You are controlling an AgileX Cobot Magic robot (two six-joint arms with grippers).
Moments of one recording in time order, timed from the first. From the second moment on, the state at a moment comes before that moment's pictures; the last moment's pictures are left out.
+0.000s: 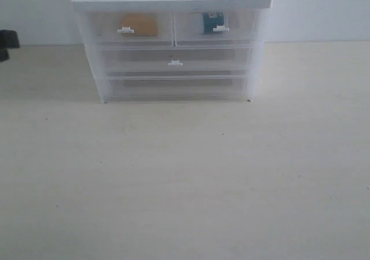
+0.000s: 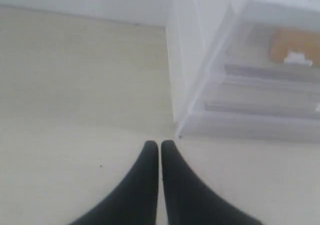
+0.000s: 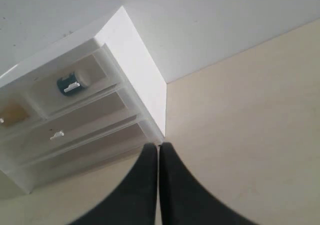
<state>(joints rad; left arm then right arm) -0.04 1.18 -0.68 -0.50 0.16 0.27 0.23 0.27 0.00 0.50 -0.09 -0.02</state>
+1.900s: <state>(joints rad) 0.21 0.00 0.00 -0.08 0.31 0.13 0.23 0.28 0.00 0.50 -0.09 -0.02</state>
